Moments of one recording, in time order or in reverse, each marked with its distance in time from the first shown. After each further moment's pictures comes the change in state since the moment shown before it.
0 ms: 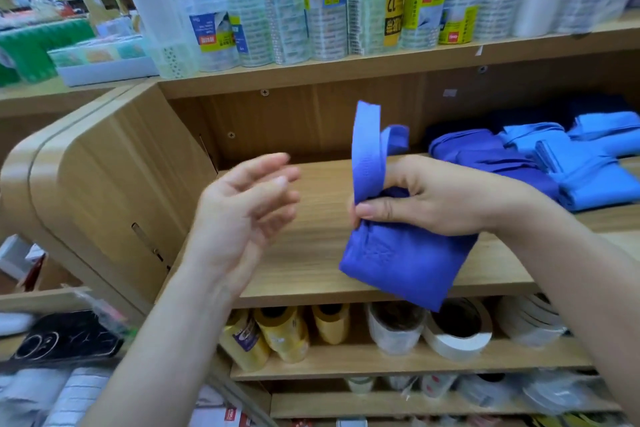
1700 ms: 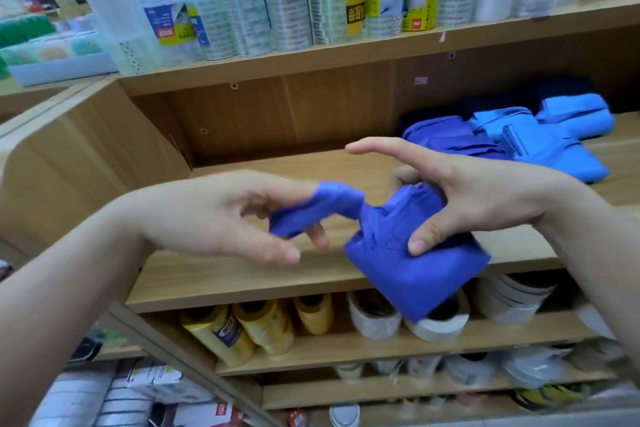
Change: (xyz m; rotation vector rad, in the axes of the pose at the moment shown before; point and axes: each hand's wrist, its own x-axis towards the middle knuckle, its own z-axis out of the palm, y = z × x) left_hand 0.021 0.039 0.009 0.928 -1.069 0.035; right_hand -0.058 0.015 -0.023 0.230 -0.070 0.103
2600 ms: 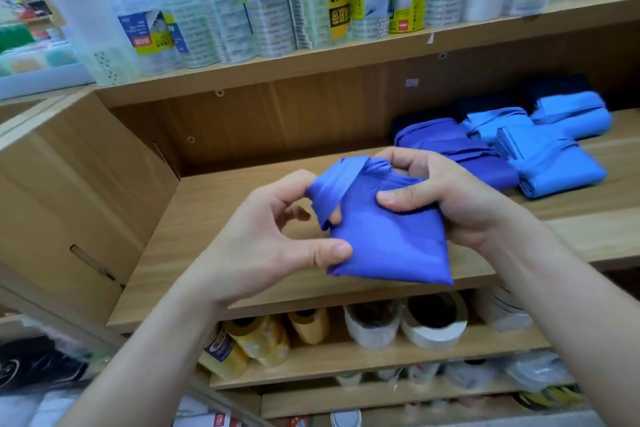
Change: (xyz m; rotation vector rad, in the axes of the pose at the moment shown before) left_hand 0.043 -0.016 0.052 -0.253 0.486 0.229; right_hand 0.027 0.039 0.014 0.752 0.328 -0.010
